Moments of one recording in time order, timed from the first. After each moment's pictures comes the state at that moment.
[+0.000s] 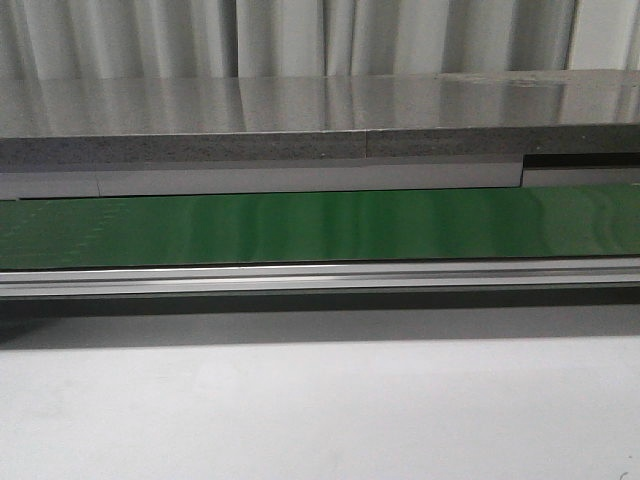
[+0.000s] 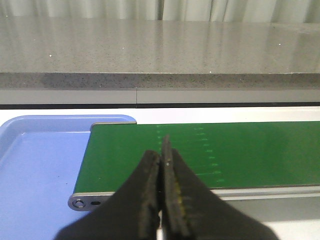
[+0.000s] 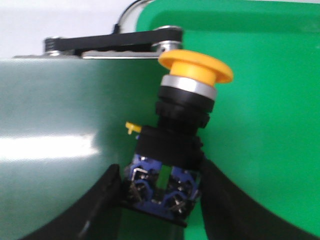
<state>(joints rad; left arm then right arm) -0.04 0.26 -0.23 -0.20 0.22 0.13 -0.23 1.63 -1.24 -0.11 0.68 -0.10</state>
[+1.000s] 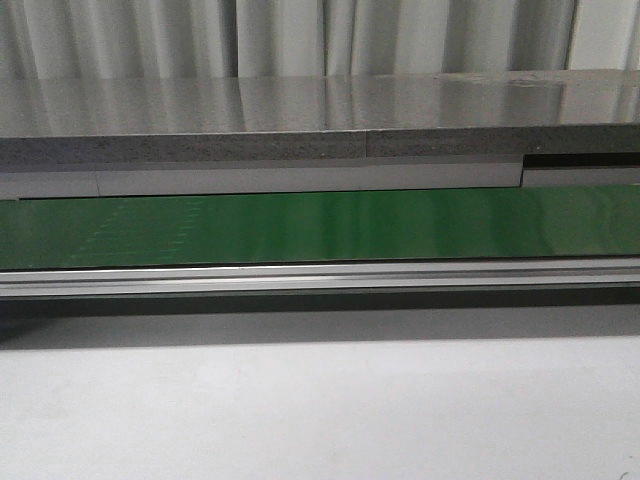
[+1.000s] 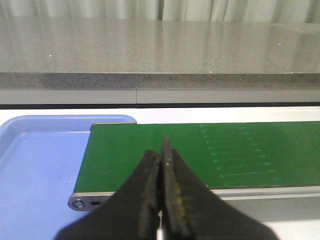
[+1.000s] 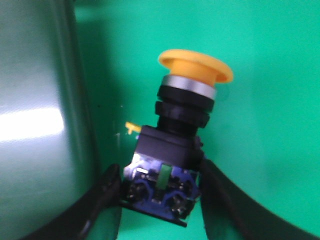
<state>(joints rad) -0.04 0.26 -0.23 -0.20 0.22 0.13 -0.38 1.79 -1.24 -0.10 0.65 -0.15</state>
